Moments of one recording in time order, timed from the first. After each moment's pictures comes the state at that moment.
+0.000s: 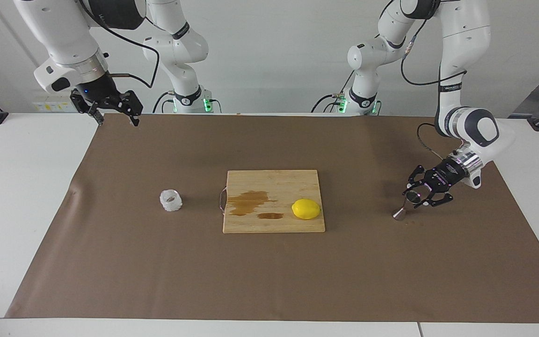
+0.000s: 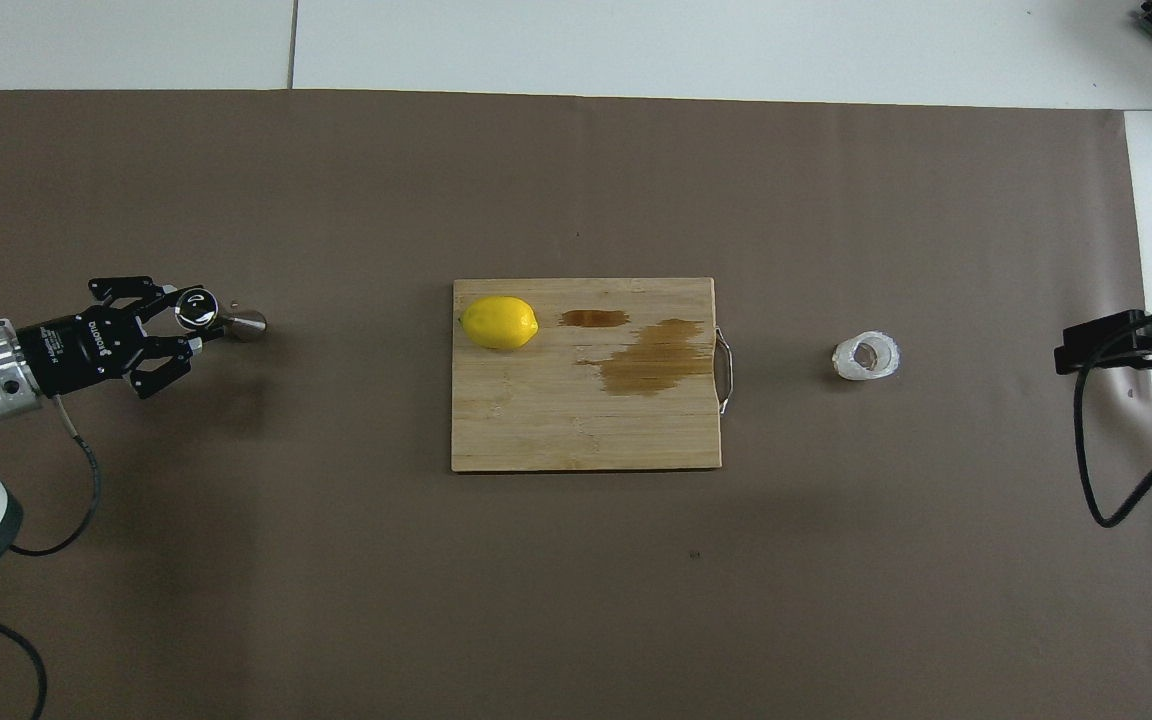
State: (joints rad) left arm 0.32 0.25 -0.05 -2.13 -1.35 2.00 -0.90; right arm 0.08 -0.06 -0.12 -1.65 -0.02 1.55 0.01
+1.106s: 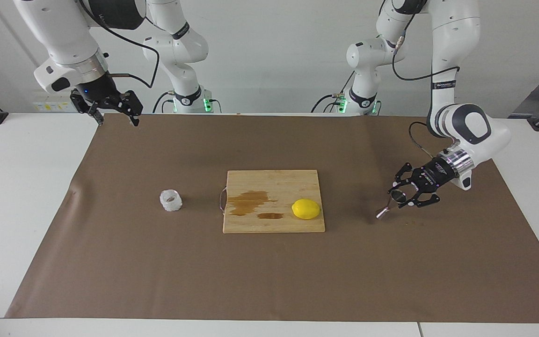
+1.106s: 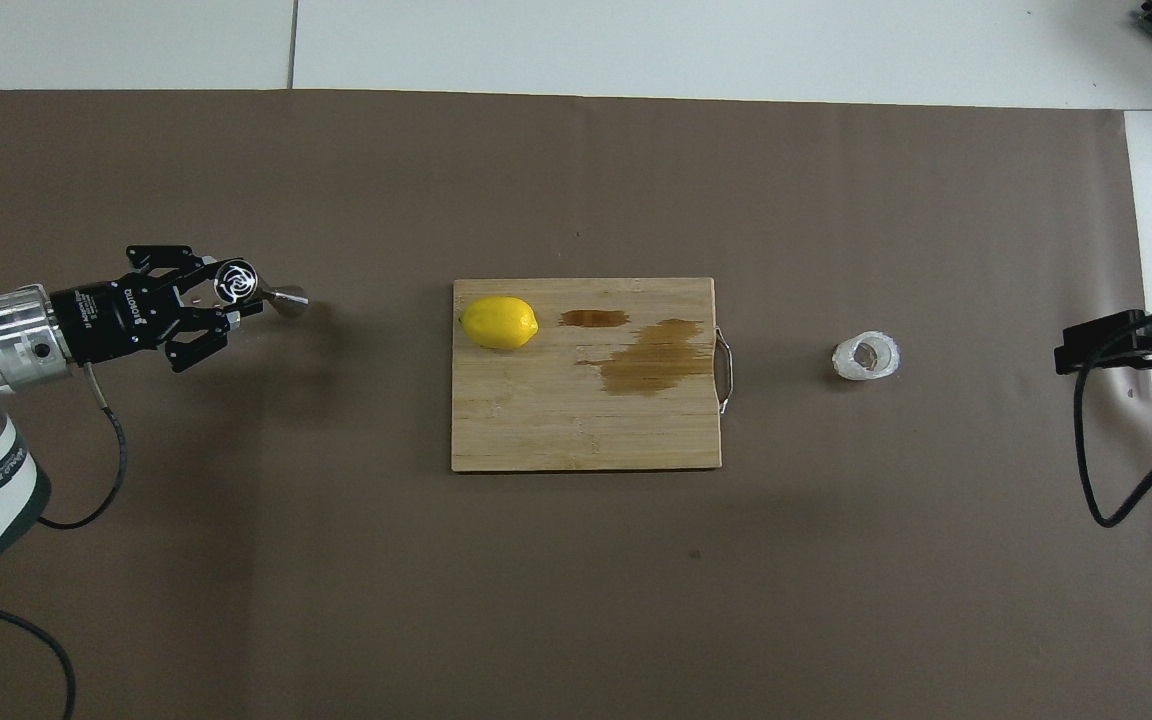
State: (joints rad) left arm 0.15 0.19 -0.06 -2.08 -1.35 2.04 -1.10; right arm 0.08 -0.06 -0.12 -1.65 -0.02 1.55 0.01
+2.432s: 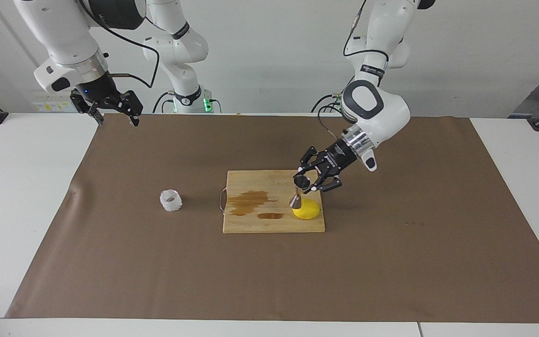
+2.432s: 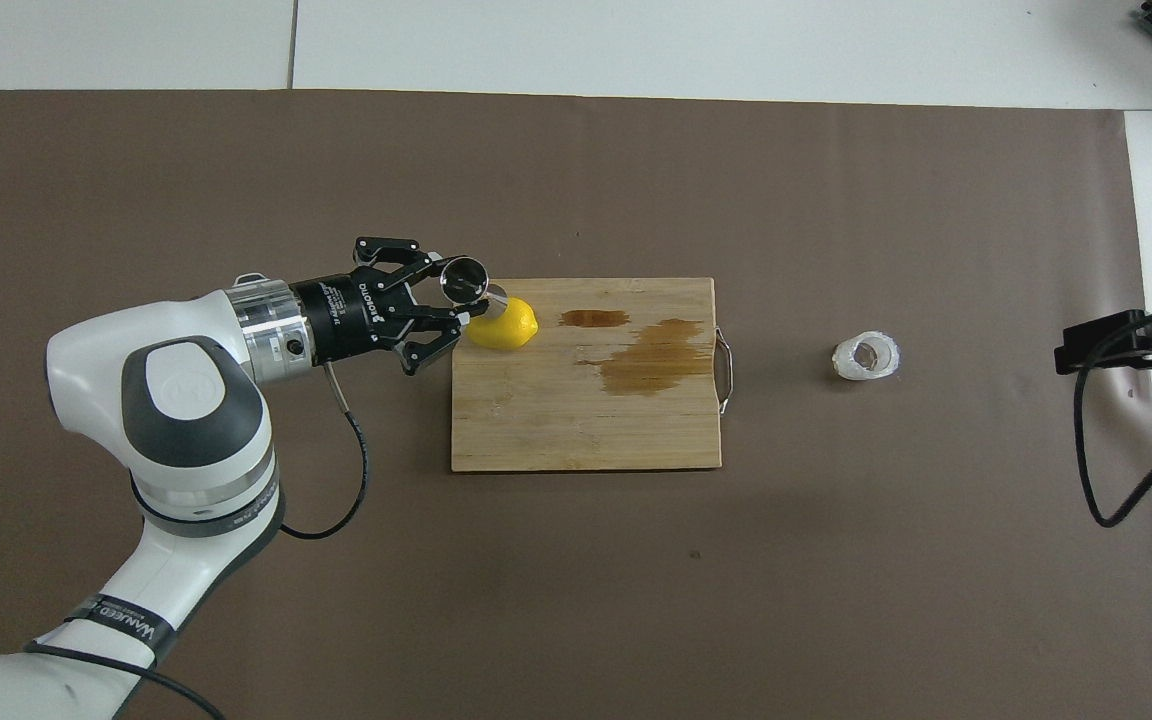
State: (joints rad) left arm -0.34 0.14 -0.20 -2.06 -1.58 2.64 -1.28; right arm 0.08 -0.06 -0.12 -1.65 -0.02 1.55 0.01
